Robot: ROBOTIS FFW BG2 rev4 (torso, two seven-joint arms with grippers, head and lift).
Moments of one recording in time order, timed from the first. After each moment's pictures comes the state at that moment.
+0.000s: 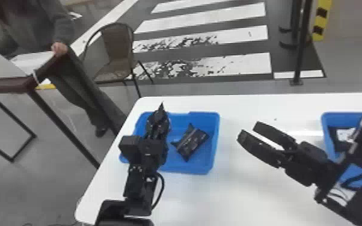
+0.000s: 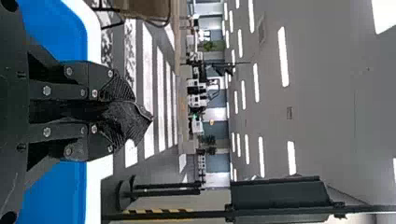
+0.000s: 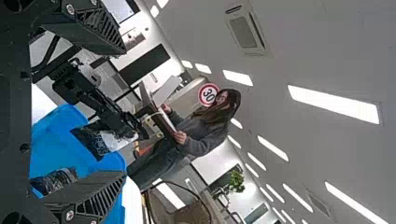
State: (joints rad) left arm 0.20 0.08 0.14 -1.62 0.02 -0.23 -0.01; right arm 0.00 -0.26 0.39 -1.71 -0.86 0.27 0.66
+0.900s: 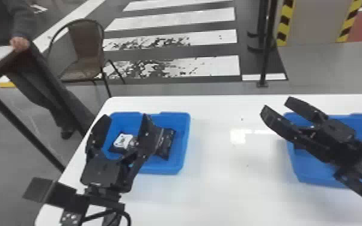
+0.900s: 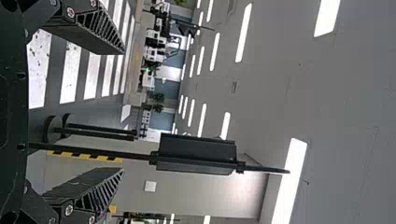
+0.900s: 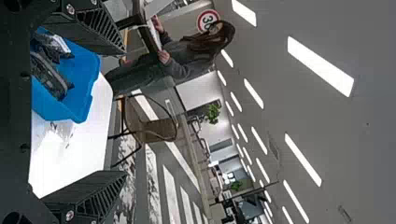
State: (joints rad) left arm 0.59 0.08 0.04 -2.13 0.26 -0.34 -0.11; right arm 0.10 -0.23 0.08 -1.89 -0.59 0.31 0.56
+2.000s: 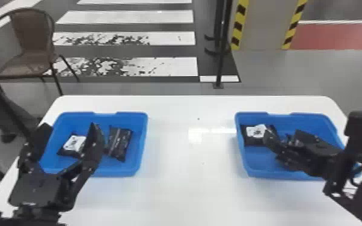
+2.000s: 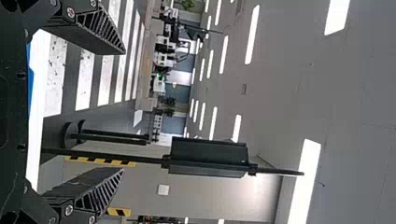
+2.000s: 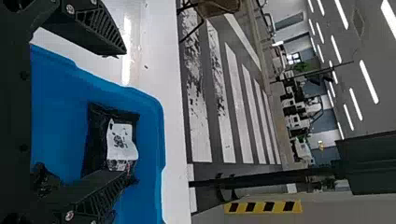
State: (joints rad) left arm 0.67 0.07 0.07 -2.20 0.24 -0.30 -0.11; right arm 0.22 -0.18 -0.16 -2.08 -0.35 0.73 0.28
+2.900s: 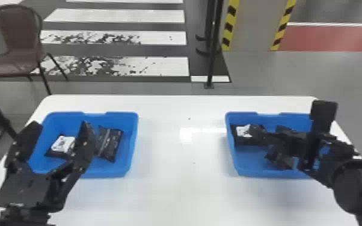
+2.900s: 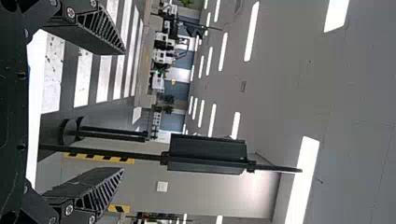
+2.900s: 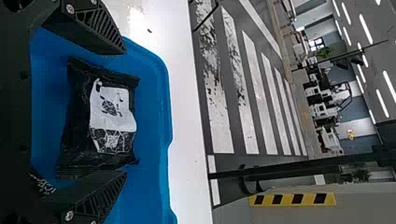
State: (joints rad) left arm 0.66 0.08 0.06 -2.20 0.24 -0.30 -0.11; right arm -0.05 -0.20 -0.12 -1.69 -0.32 0.71 0.31
